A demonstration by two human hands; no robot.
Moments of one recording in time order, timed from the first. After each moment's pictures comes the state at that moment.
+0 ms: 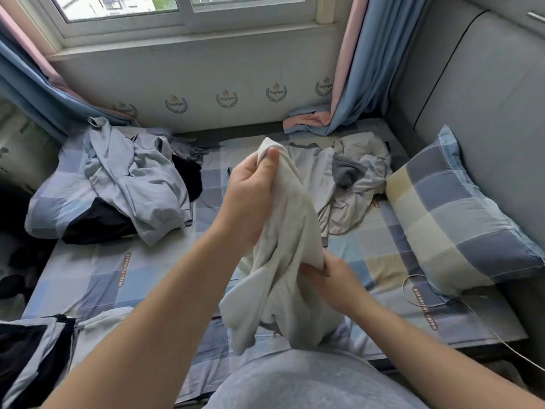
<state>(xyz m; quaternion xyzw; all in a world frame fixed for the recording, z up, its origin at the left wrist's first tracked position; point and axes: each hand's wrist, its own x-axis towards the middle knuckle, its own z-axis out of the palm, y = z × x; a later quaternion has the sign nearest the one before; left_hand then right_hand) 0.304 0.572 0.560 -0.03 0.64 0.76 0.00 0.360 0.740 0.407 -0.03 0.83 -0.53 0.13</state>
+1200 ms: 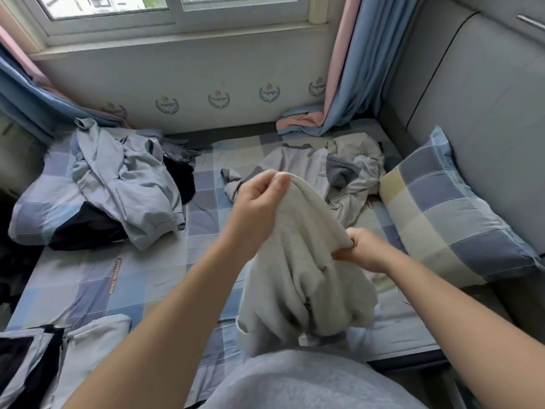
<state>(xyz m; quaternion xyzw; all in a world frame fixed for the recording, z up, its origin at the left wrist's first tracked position) 0.291 0.574 0.528 0.06 0.70 0.71 0.00 0.275 0.818 0.407 -0.01 0.91 -0.36 0.22</state>
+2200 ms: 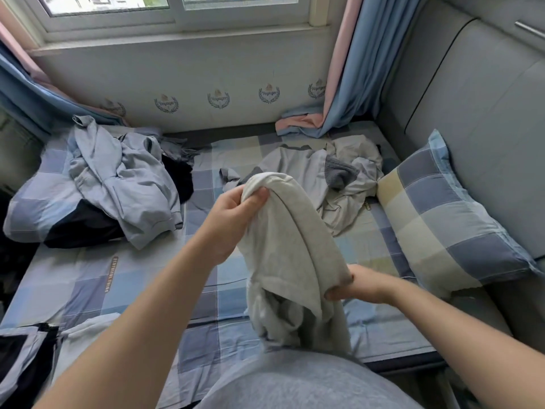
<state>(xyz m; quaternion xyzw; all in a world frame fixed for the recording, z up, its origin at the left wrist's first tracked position) 0.290 0.532 0.509 0.00 0.67 0.74 0.11 0.318 0.813 0.397 -0.03 0.80 -0.44 0.40</state>
